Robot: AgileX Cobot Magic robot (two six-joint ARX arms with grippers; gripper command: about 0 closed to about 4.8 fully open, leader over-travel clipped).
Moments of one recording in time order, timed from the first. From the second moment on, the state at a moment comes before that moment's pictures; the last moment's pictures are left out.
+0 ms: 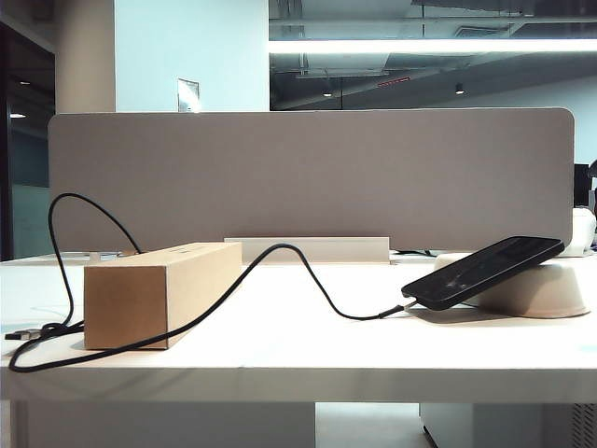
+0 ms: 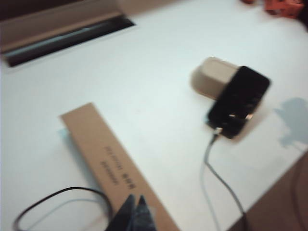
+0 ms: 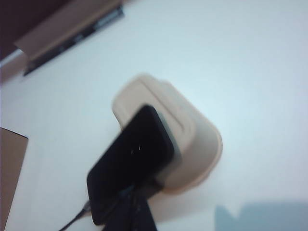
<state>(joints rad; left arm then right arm) -0.18 1.14 1.36 -0.77 0.47 0.19 -0.11 0.93 0.65 -0.21 -0.21 0.42</state>
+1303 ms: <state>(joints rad) -0.18 0.26 0.59 -0.56 0.27 0.21 -0.11 0.00 0.12 -0.29 -0.24 0.35</state>
